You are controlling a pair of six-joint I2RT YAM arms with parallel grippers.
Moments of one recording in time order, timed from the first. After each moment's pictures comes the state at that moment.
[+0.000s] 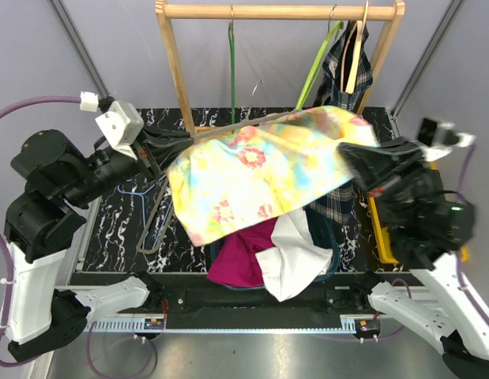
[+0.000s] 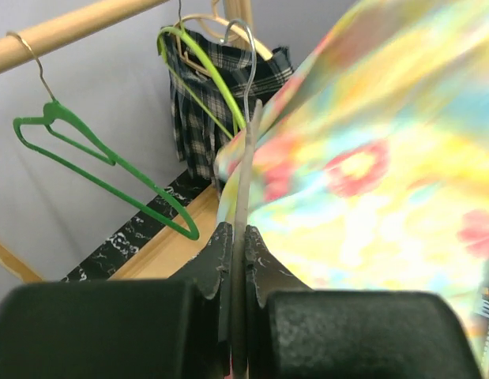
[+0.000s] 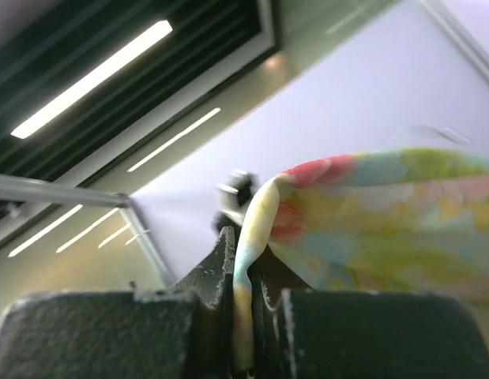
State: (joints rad) left arm -0.65 1.04 1.90 -0.79 0.31 0.09; right arm 0.63 0.71 0.98 0.60 -0.23 1.20
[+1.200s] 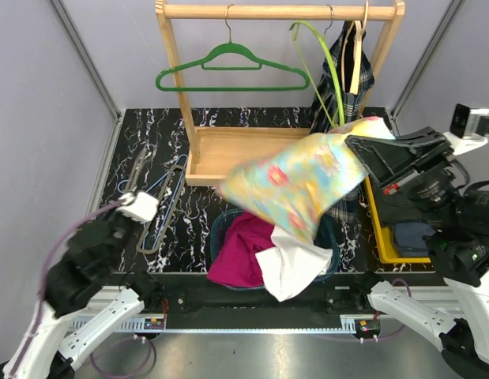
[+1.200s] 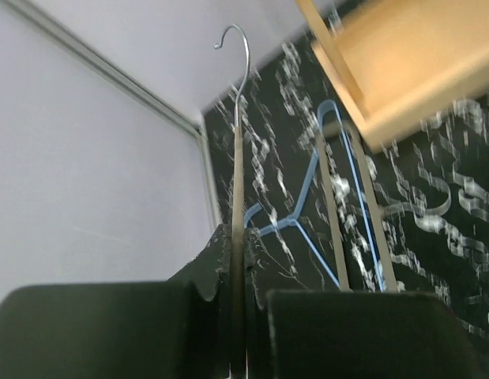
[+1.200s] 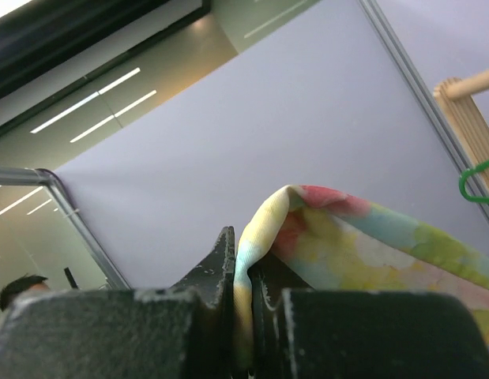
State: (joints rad) left arm -0.65 0.35 0.99 -0.81 -0.51 0.56; right arm 0.63 0.77 1.44 0.02 -0.25 0.93
